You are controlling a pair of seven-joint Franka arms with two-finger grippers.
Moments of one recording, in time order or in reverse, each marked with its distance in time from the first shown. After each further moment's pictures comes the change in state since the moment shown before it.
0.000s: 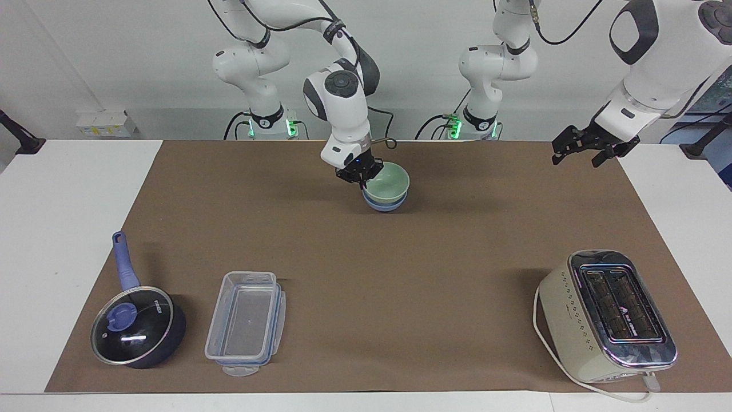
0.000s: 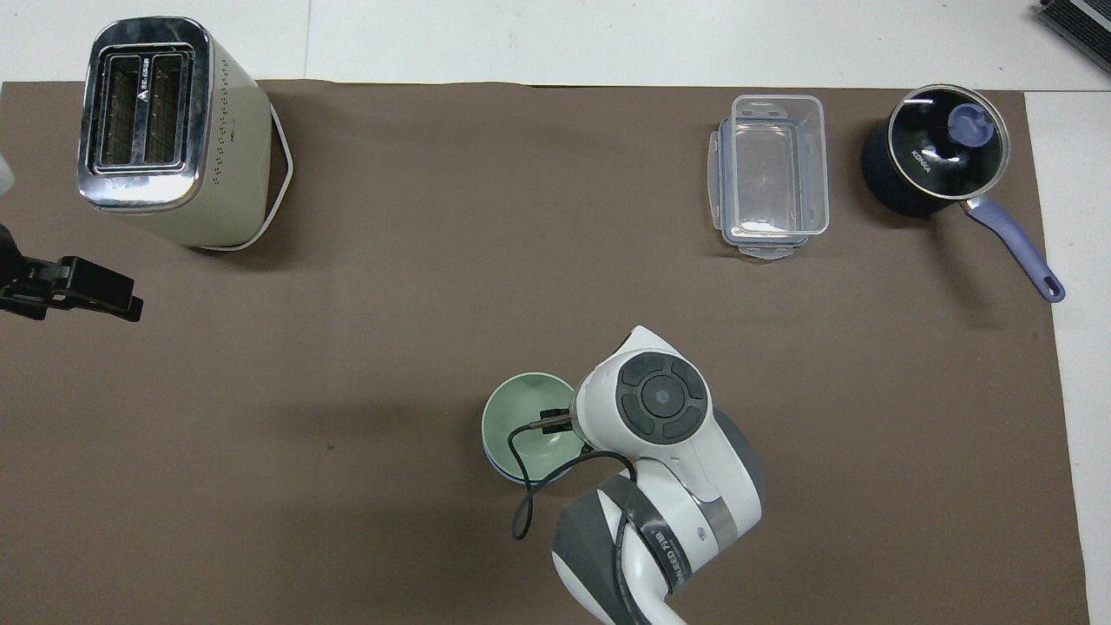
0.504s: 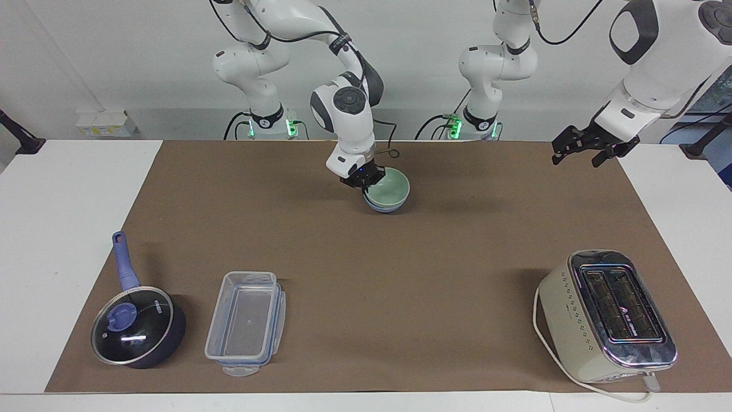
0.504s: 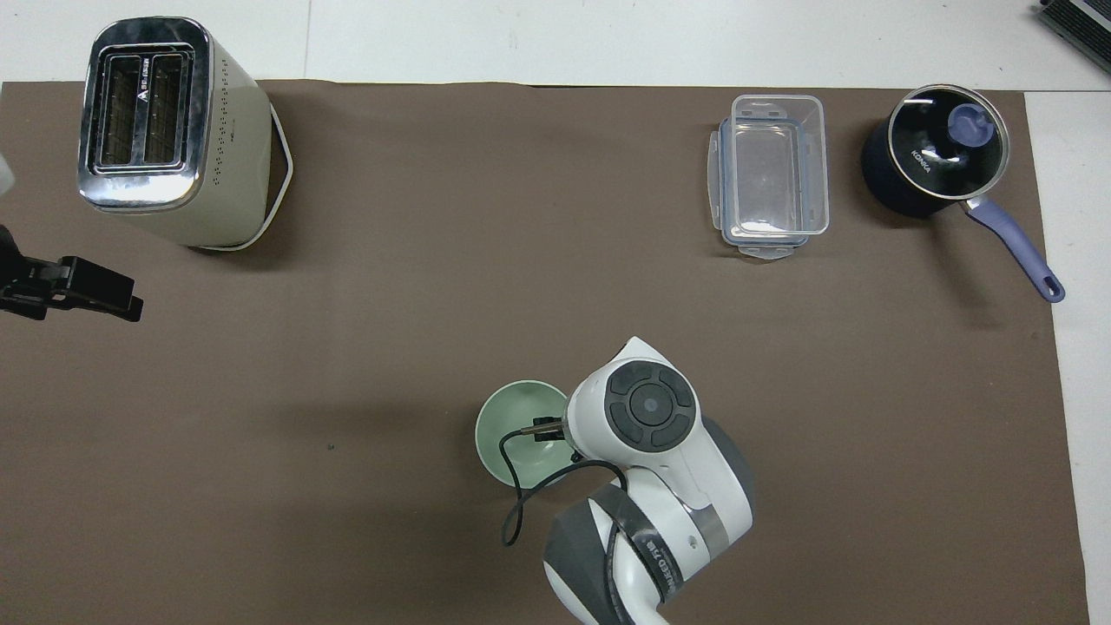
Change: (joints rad) left arm 0.000 0.000 0.000 0.000 0.000 0.000 0.000; right arm 0.019 0.000 0.000 -0.007 0.019 -0.009 0.057
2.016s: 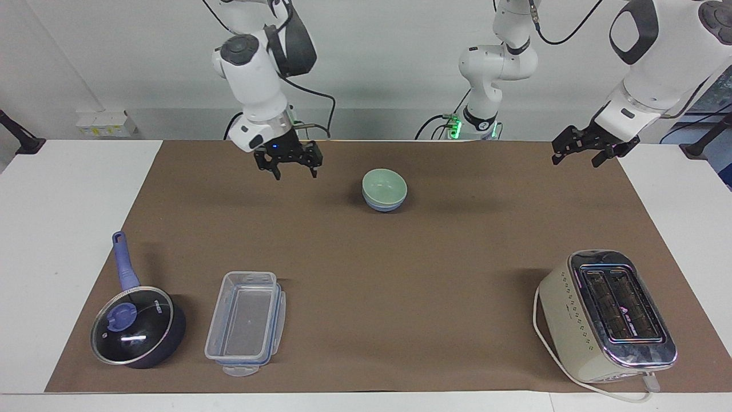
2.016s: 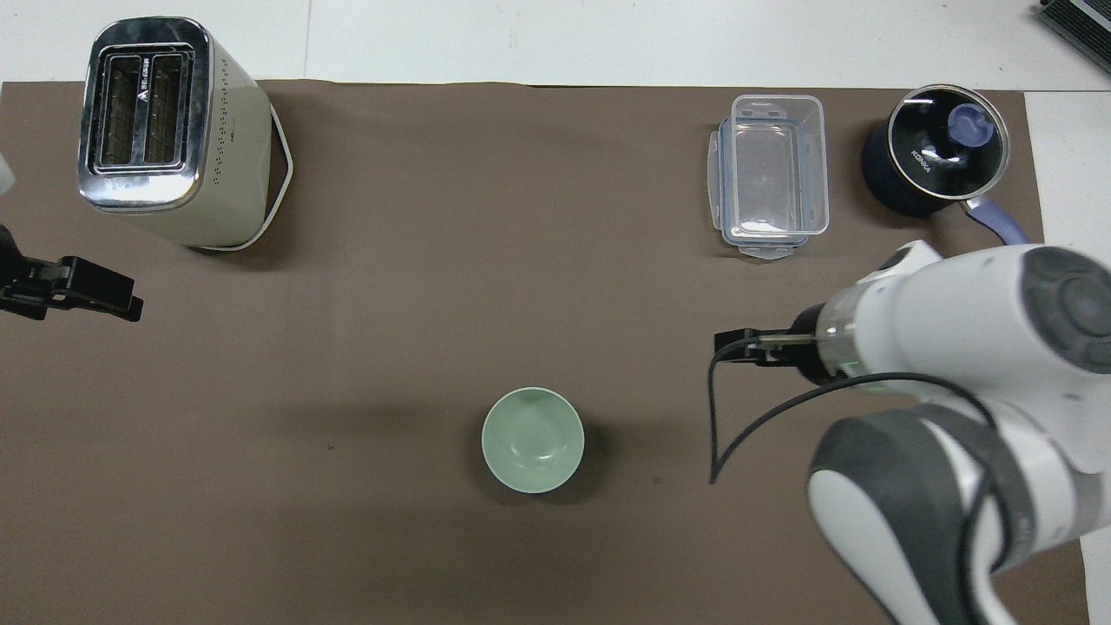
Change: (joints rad) left arm 0.000 0.000 0.000 0.000 0.000 0.000 0.000; right arm -0.408 -0.258 -0.028 0.137 -0.020 -0.334 -0.231
